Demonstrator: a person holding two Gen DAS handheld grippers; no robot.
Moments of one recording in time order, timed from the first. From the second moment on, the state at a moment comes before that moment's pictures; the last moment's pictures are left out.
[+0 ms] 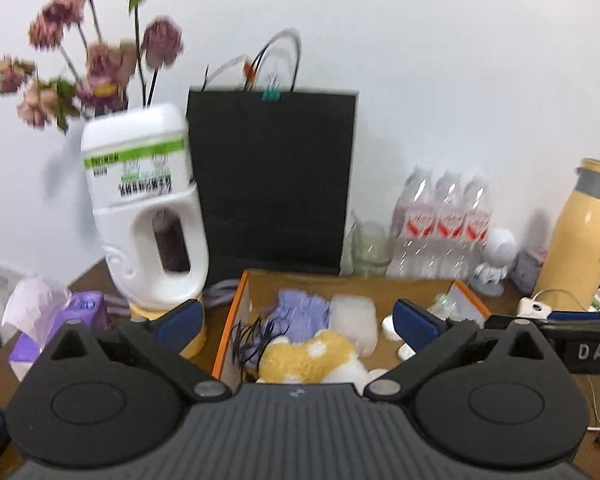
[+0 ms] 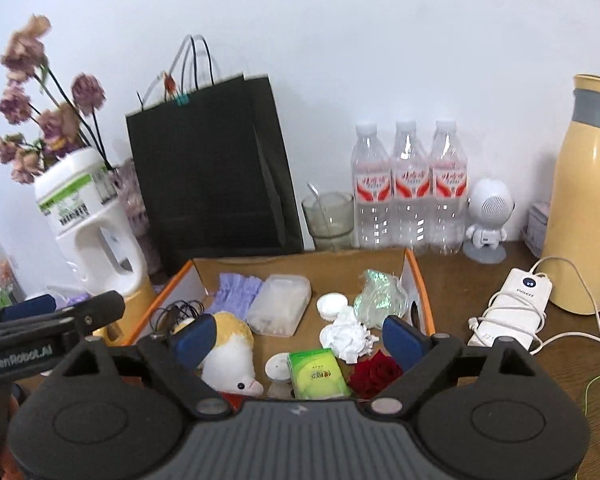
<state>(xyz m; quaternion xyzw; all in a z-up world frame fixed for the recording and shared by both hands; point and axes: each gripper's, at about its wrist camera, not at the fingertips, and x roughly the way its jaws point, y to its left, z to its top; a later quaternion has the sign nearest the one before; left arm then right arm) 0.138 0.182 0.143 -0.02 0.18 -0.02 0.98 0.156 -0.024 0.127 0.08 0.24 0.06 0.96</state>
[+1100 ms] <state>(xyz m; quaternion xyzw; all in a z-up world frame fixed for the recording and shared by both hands) -0.035 0.193 0.048 0.01 0.21 -0.03 0.98 -0.031 -0.018 0.031 0.07 0.24 0.08 0.97</state>
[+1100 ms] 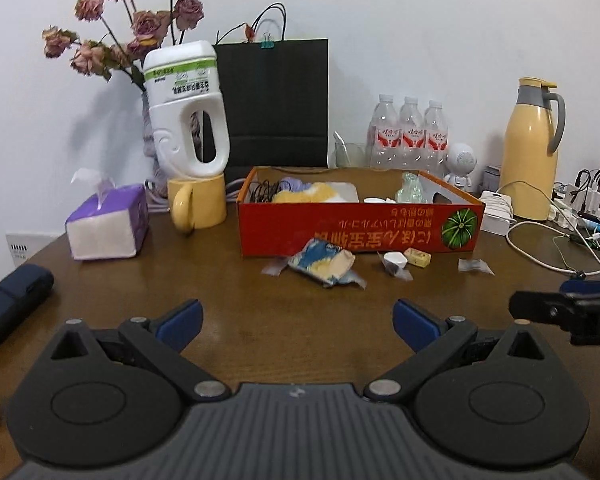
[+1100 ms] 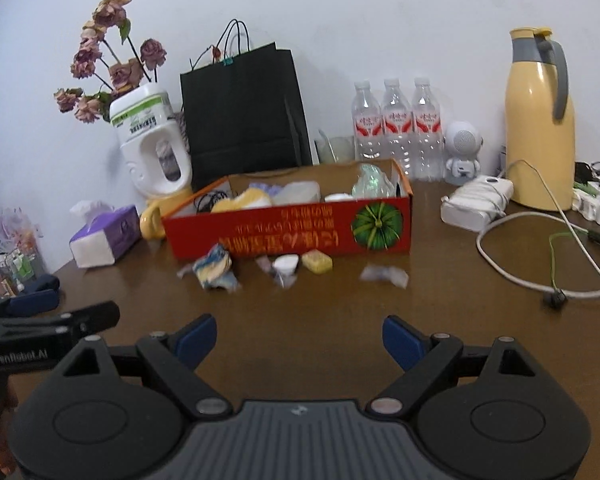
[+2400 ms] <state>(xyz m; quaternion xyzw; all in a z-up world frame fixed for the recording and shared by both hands) 0.141 0.168 0.020 0.02 0.30 -0.10 0.95 0.111 -0.008 0.021 0.04 0.29 0.10 0.95</state>
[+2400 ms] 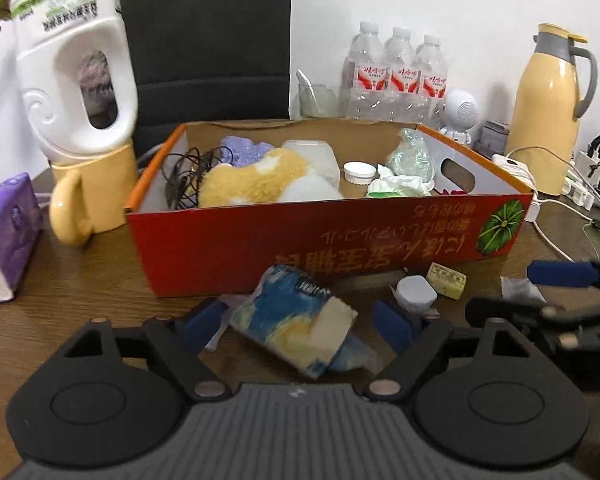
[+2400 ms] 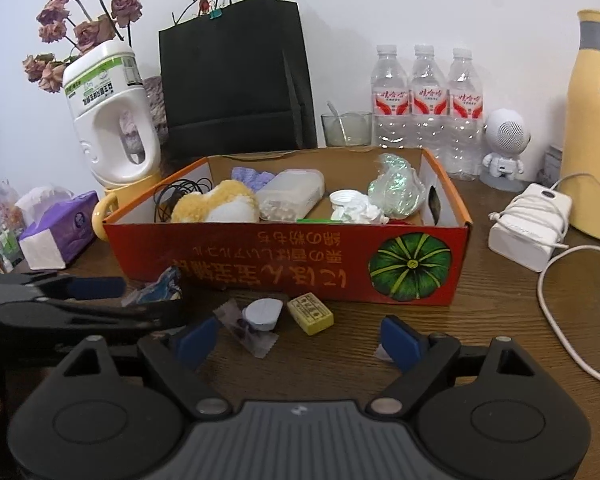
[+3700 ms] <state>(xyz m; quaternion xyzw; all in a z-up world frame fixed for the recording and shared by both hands) 0.096 0.303 0.047 -0.15 0.26 -0.02 0.95 0.178 0.155 0.005 -0.05 0.32 0.22 0.92</state>
